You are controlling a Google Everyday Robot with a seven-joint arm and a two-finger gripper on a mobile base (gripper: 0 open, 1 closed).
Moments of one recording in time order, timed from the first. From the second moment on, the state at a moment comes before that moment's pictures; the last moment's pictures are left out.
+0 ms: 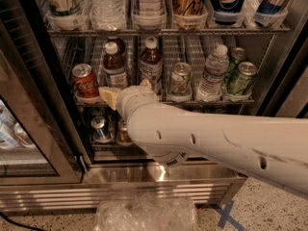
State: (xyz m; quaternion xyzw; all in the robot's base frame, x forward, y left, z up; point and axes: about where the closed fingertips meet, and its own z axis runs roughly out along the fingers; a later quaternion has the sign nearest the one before) arm 0.594 0.073 0.850 -0.12 0.79 0.13 0.58
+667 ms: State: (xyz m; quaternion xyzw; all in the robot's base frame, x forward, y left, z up) arm 0.561 0.066 0.857 -0.07 0.79 0.13 0.59
